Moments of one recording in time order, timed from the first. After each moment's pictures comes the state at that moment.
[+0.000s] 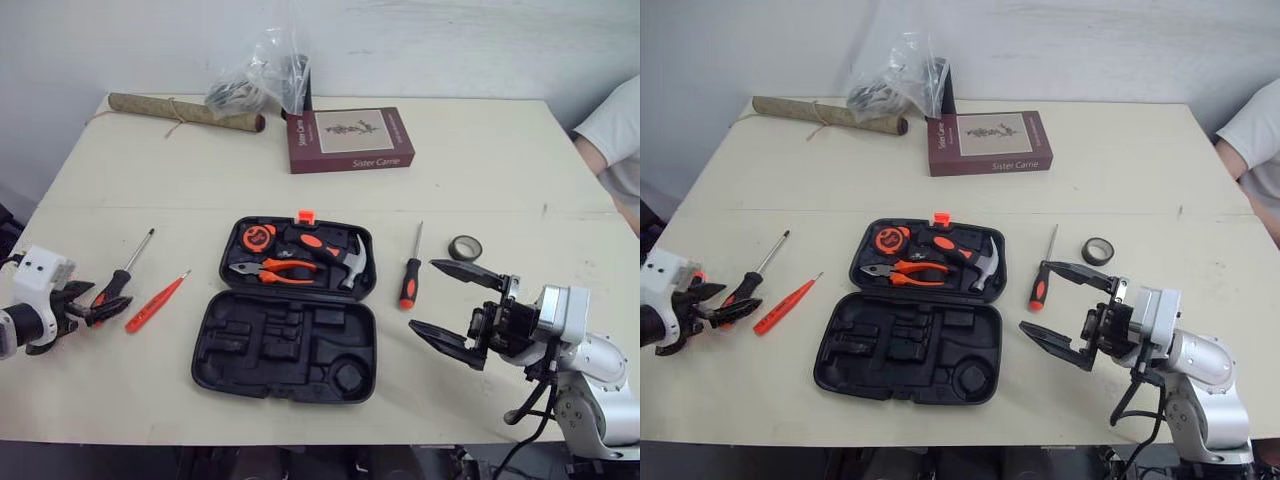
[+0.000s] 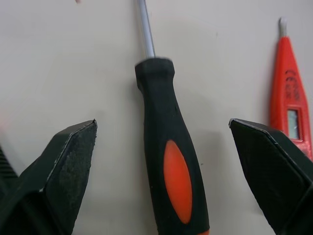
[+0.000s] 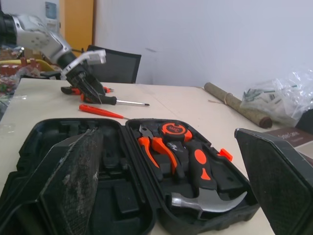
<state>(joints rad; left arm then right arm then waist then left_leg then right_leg) -0.10 1.00 0.38 0.24 -0.37 0.63 -0.79 0.04 -0.54 -0.20 -0.35 0.65 -0.10 1.16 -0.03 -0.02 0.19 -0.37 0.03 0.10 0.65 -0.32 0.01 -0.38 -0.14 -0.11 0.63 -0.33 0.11</state>
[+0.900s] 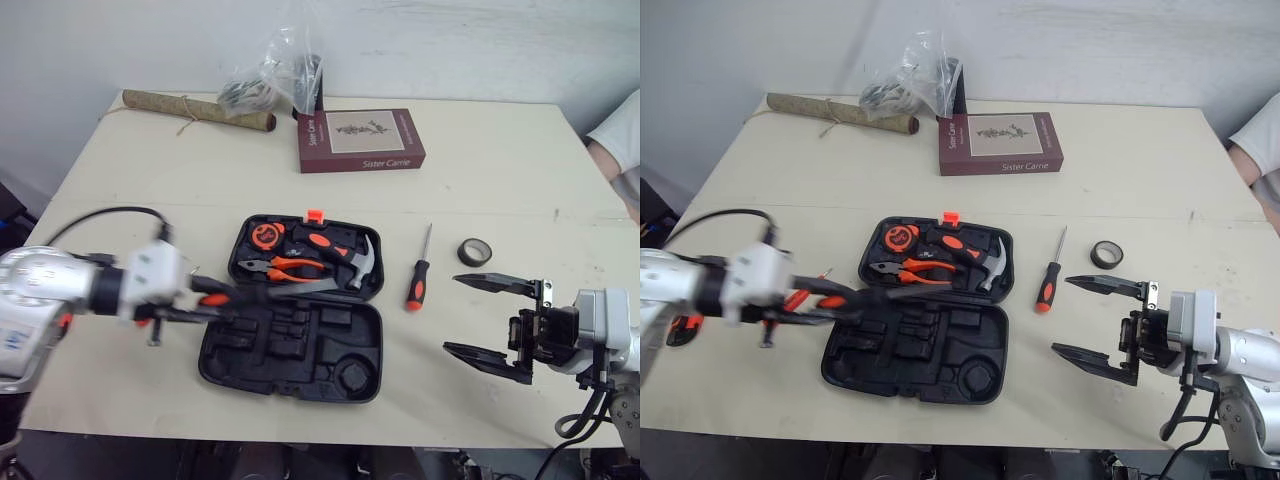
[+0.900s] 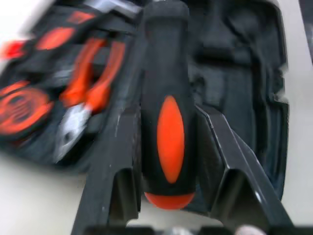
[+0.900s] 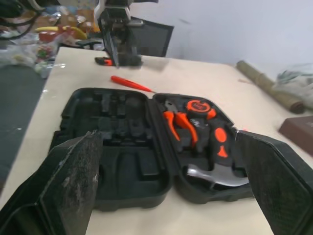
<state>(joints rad) -0.24 1.03 0.08 -0.35 -0.37 0.24 -1.25 0.08 -0.75 -0.31 -0.34 0.74 -0.01 1.30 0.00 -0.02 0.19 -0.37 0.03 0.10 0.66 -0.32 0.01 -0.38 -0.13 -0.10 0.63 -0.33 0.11</state>
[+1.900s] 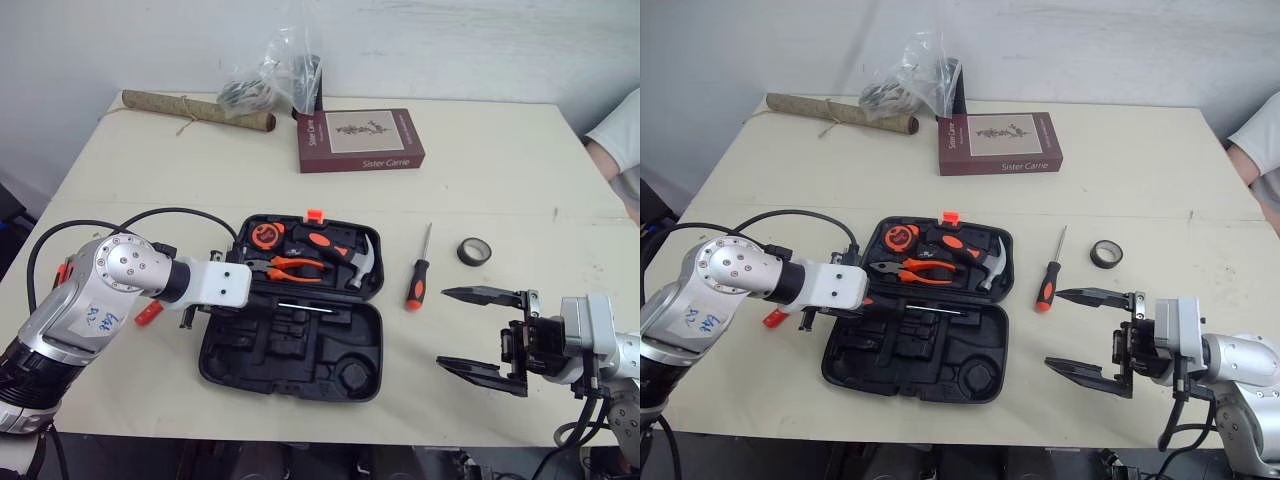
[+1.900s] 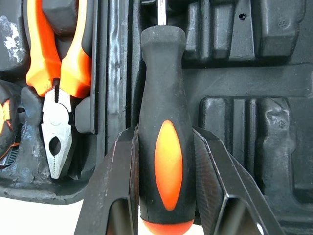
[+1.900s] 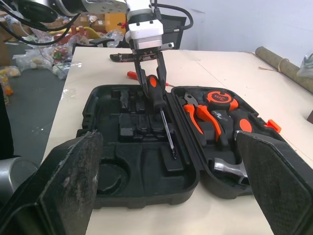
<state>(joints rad) -0.48 1.04 -0.25 -0.31 0.06 0.33 -1.18 0.12 -0.74 -0.30 -0.39 0.72 0.04 1.30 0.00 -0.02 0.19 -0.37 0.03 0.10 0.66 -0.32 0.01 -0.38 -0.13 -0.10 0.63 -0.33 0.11</state>
